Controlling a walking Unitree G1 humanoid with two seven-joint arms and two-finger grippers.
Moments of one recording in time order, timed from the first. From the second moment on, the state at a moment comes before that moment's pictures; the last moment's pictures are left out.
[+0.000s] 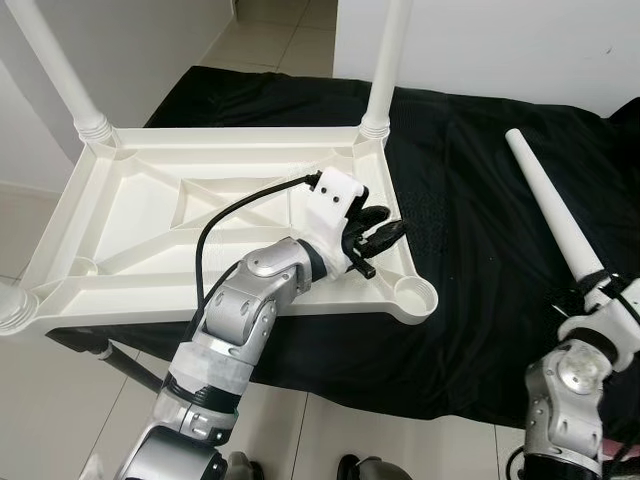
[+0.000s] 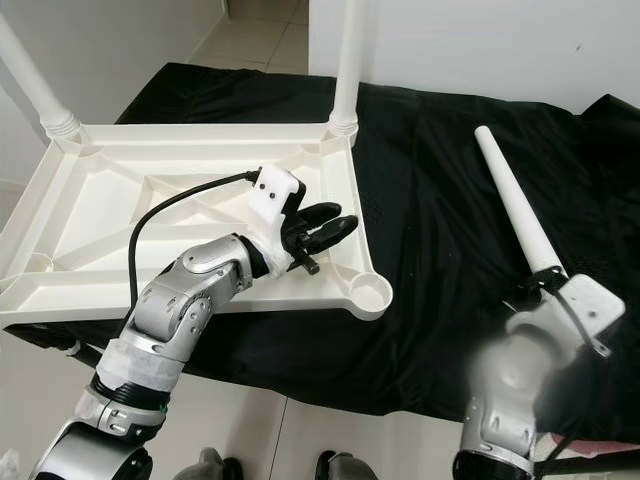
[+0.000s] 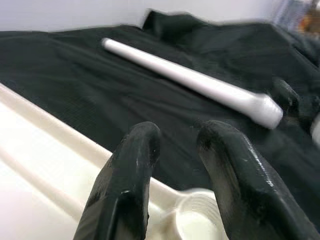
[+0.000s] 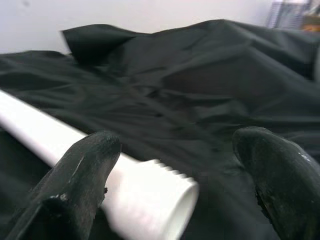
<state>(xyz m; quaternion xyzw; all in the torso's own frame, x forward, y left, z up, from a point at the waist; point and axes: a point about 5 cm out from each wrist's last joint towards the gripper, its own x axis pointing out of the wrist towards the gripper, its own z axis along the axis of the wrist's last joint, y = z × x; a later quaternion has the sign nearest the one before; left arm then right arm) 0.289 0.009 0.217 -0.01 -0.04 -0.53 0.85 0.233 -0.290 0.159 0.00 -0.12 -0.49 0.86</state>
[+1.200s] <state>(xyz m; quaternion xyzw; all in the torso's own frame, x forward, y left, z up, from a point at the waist) 0.277 -0.009 0.211 0.00 -0.03 -0.57 0.82 0.253 -0.269 0.139 0.10 -0.09 -0.34 0.93</state>
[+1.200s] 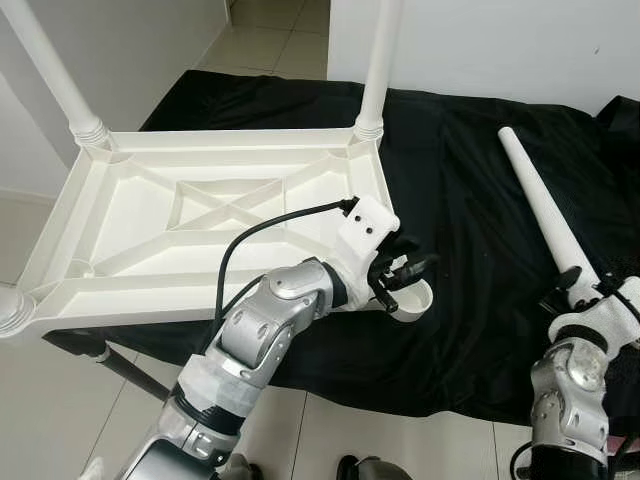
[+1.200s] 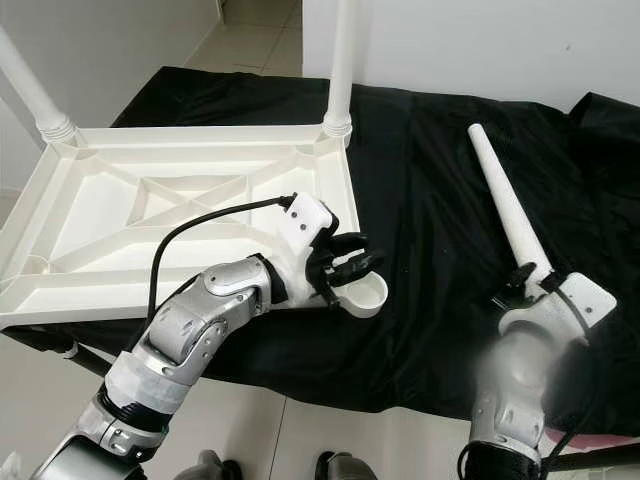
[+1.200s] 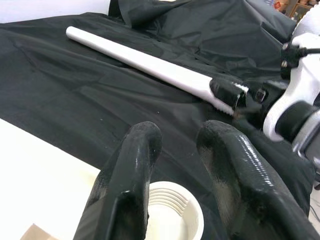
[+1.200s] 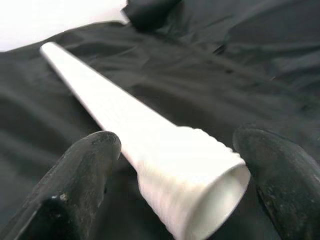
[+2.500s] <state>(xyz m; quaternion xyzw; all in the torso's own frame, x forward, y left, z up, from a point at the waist) 0.274 0.018 0.177 0.02 0.01 -0.54 0.84 0.293 -0.225 0.163 0.03 -0.11 -0.11 0.99</state>
